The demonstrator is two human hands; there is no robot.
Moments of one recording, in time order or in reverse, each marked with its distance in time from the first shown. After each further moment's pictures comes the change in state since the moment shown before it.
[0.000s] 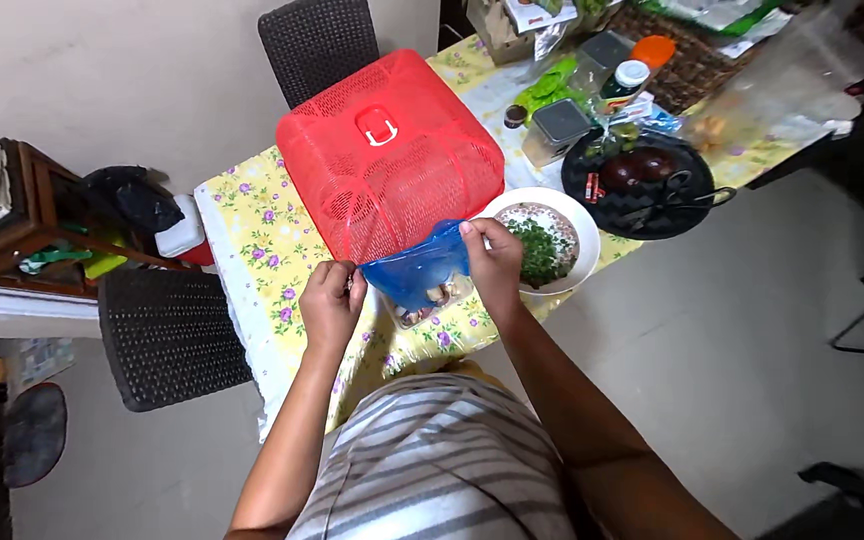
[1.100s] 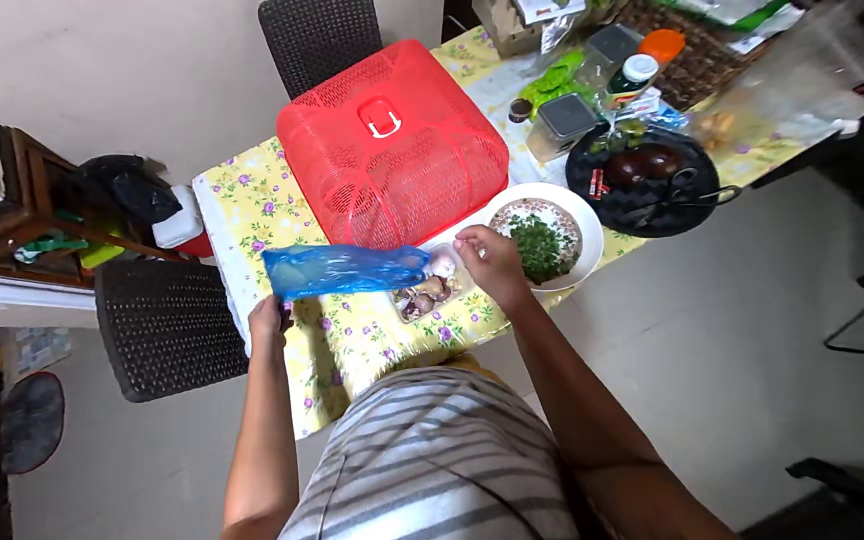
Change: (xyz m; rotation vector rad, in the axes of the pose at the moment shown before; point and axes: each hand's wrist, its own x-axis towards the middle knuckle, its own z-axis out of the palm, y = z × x) left_hand -0.031 -0.127 -0.012 -0.441 0.014 -1.383; right_hand 0.001 0.003 -0.019 -0.290 -0.416 0.311
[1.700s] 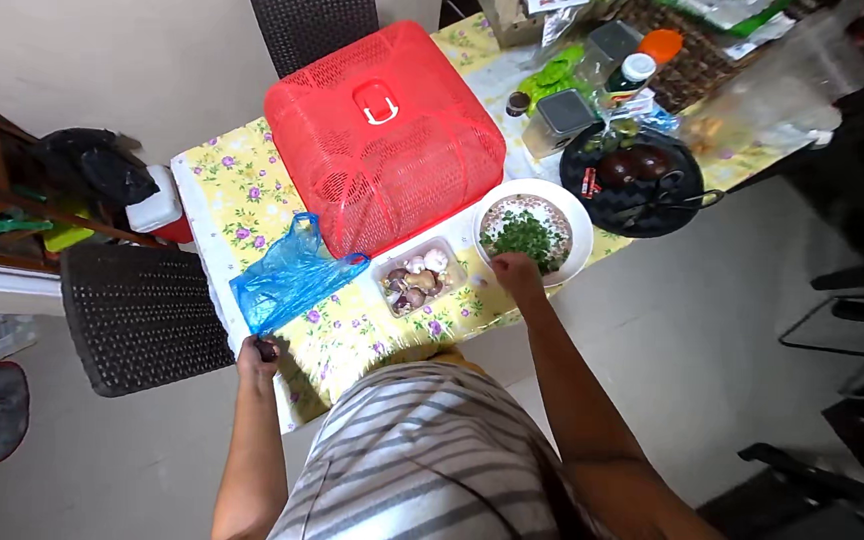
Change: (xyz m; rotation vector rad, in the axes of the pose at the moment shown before) left_hand 0.015 -0.081 -0.024 -0.494 0.169 -0.315; right_hand -0.002 0.106 -0.018 -0.420 -0.217 0.461
